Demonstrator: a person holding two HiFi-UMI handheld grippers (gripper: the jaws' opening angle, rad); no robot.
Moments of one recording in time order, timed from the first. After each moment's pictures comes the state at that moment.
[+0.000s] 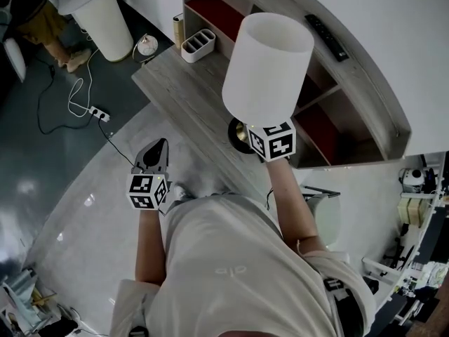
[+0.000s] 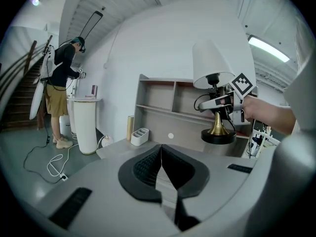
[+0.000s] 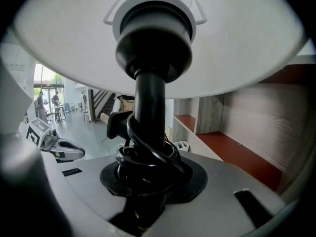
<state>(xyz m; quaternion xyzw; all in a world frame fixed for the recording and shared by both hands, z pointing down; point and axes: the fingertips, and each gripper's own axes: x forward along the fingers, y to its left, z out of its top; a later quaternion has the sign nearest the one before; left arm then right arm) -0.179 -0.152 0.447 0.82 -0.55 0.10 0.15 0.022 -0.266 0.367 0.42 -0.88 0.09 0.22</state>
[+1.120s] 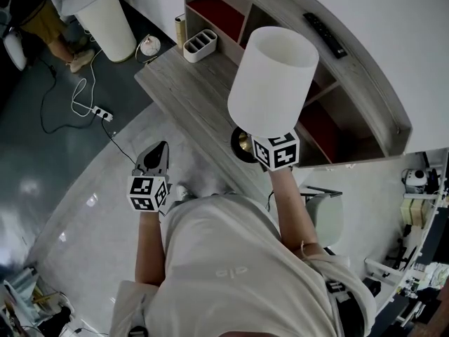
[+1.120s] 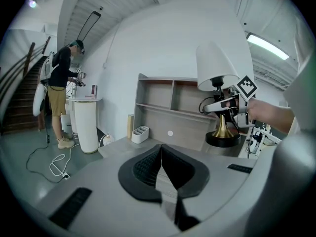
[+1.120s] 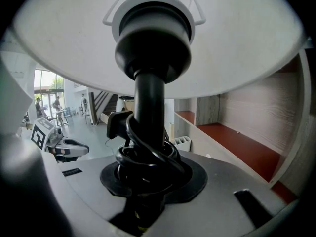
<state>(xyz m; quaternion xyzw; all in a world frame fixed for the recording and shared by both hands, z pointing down) -0.179 -0.136 0.448 0.82 -0.54 0.11 0.15 0.035 -0.234 0.380 0.42 -0.88 0.12 0.21</state>
